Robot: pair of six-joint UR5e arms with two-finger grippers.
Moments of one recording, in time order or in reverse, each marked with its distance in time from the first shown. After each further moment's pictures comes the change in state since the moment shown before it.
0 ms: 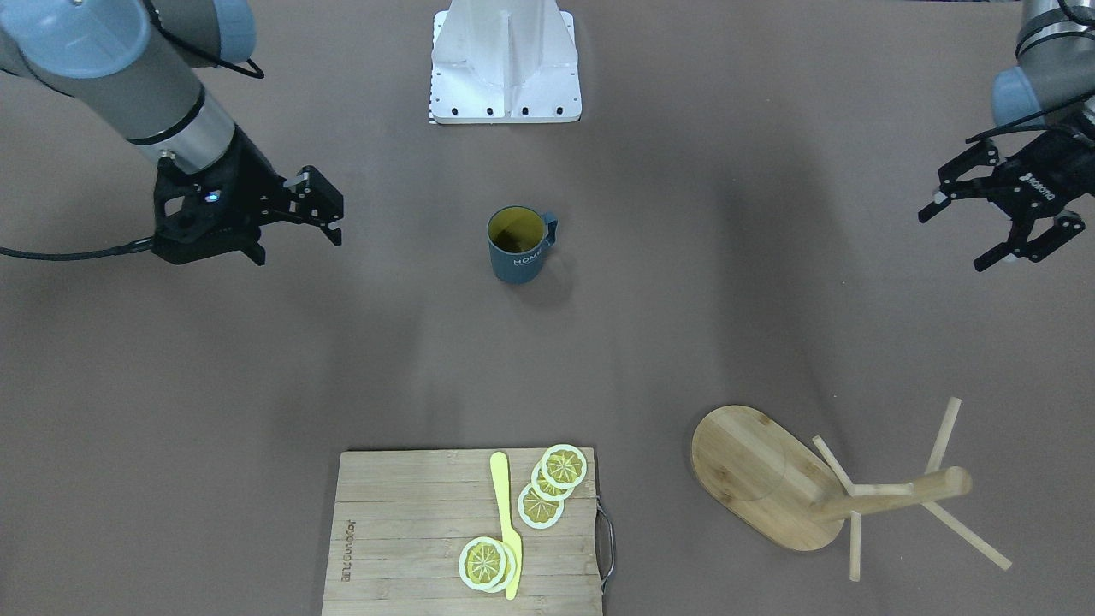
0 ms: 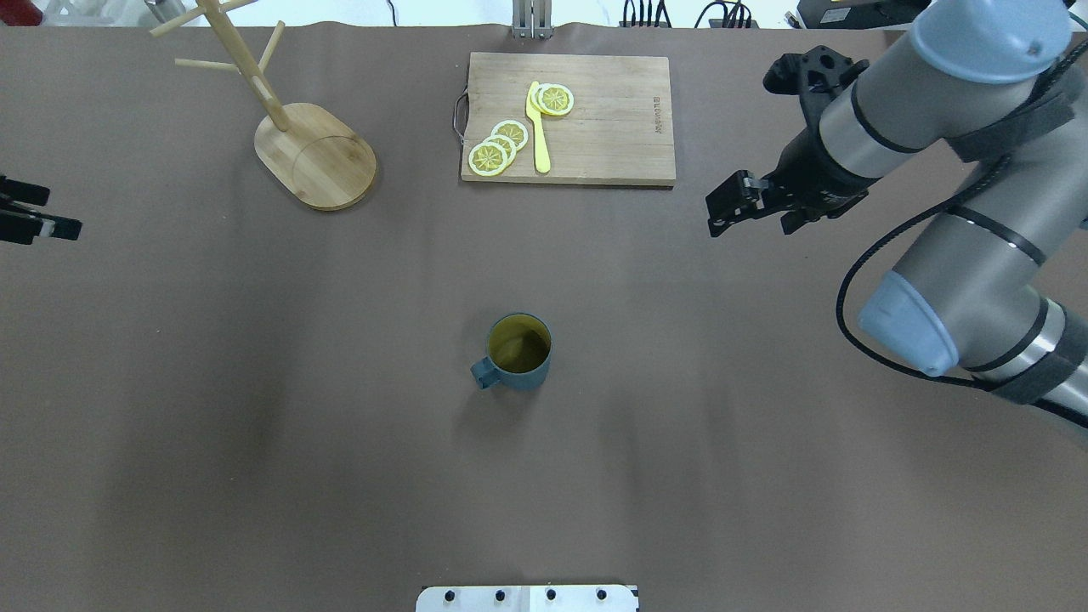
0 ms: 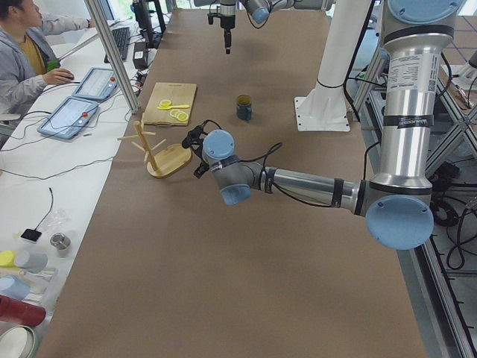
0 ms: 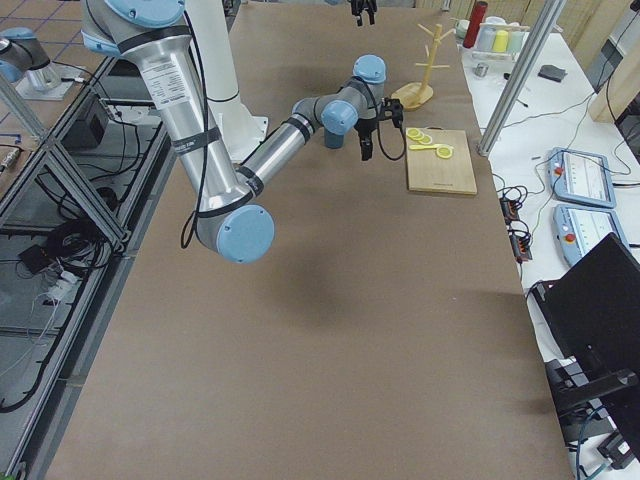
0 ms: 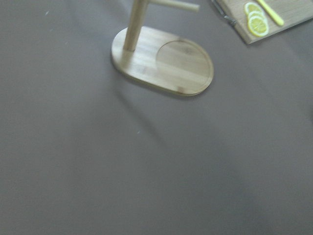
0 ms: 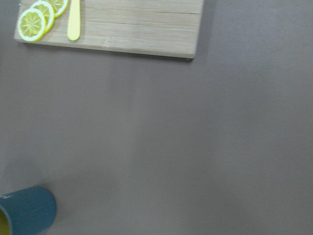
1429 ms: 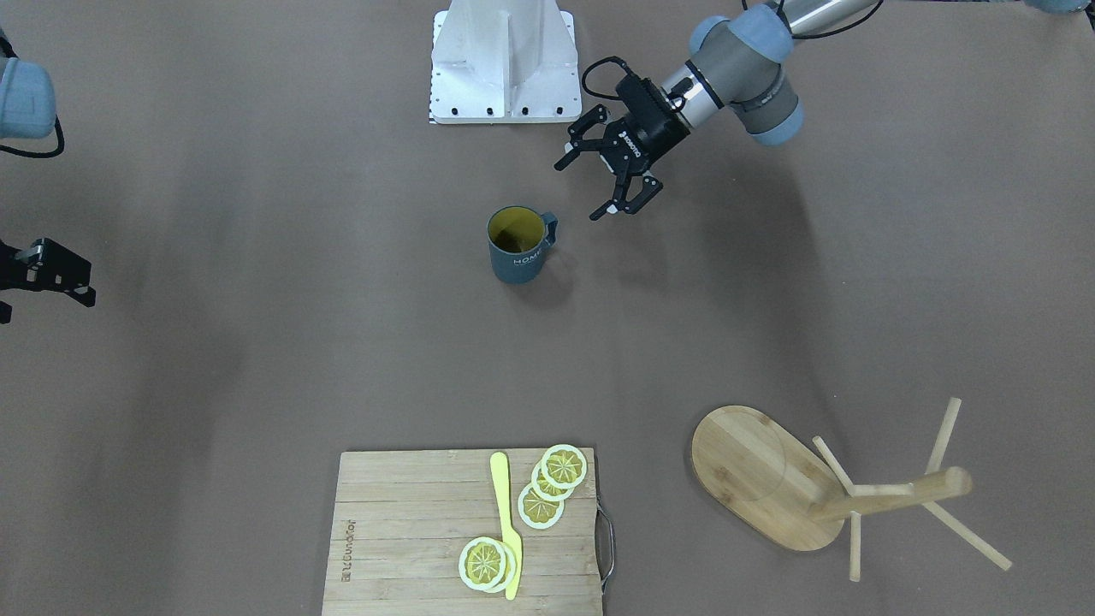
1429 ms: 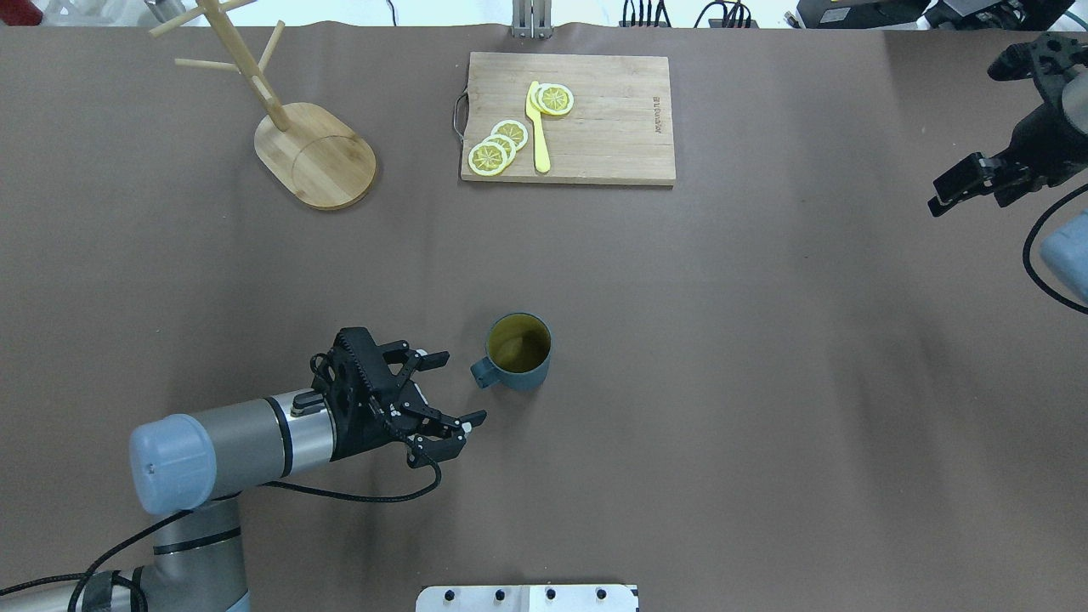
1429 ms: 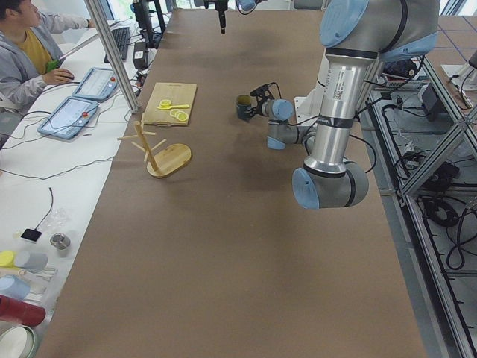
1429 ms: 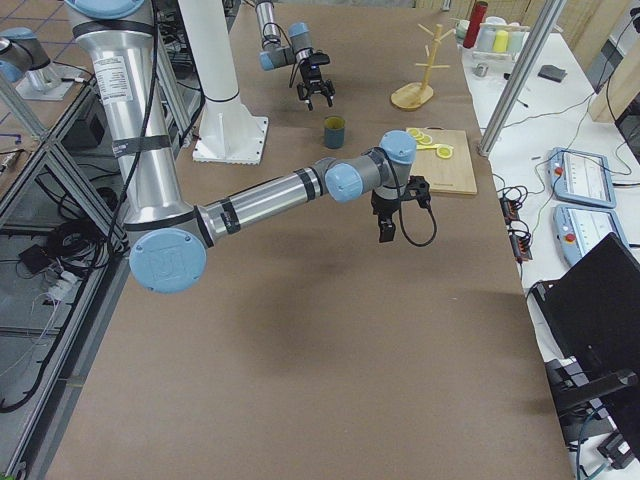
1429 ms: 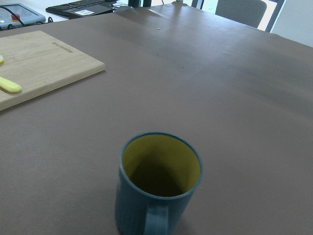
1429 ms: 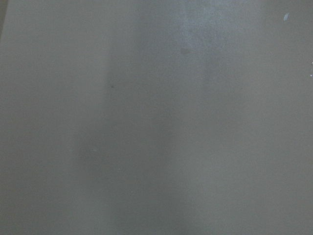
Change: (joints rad) left arm 0.906 -0.265 0.000 -0.205 1.013 -0.014; right arm 0.278 -0.201 -0.158 -0.006 0.081 -0.447
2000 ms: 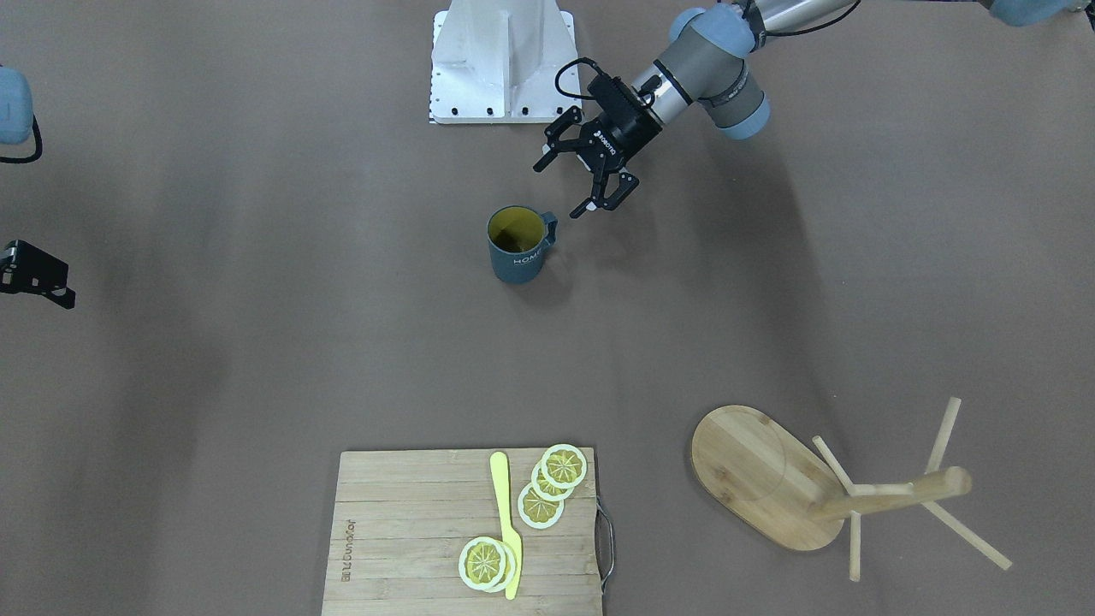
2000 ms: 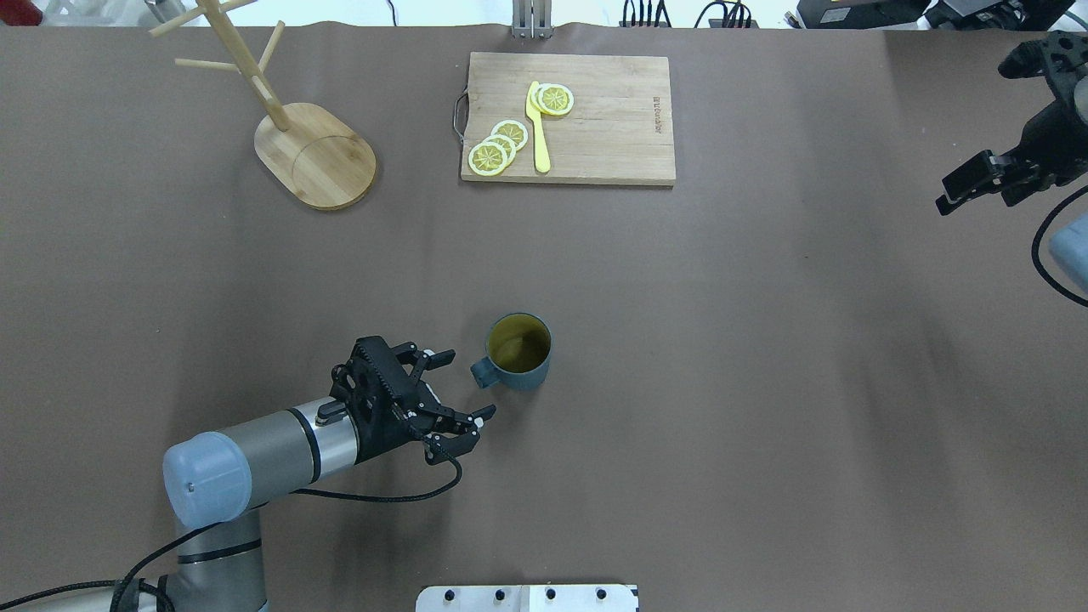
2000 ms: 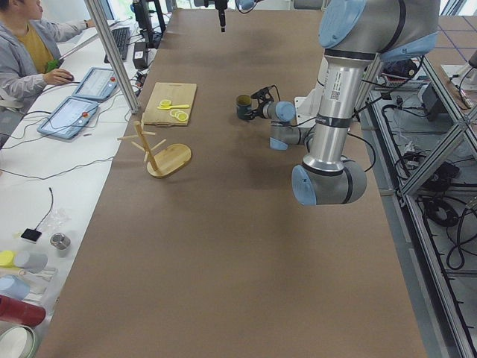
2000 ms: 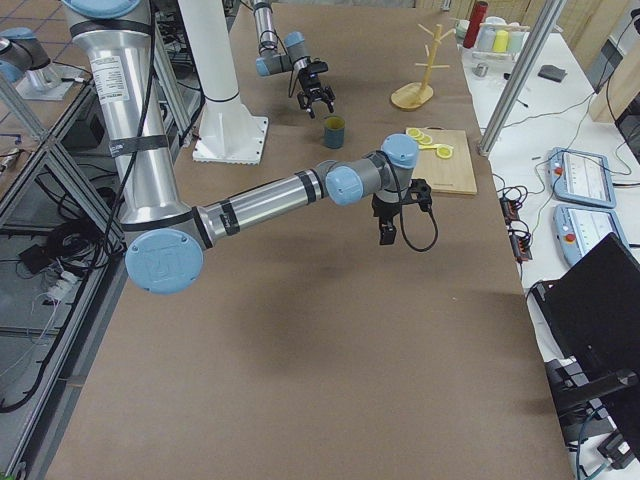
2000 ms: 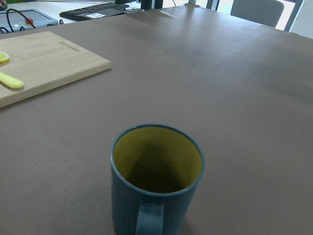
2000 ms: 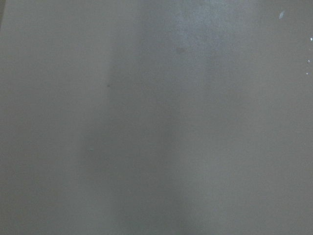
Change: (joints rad) left arm 0.021 -0.037 0.064 0.000 0.092 0.004; right arm 0.011 -0.006 -0.006 0.000 0.014 -0.010
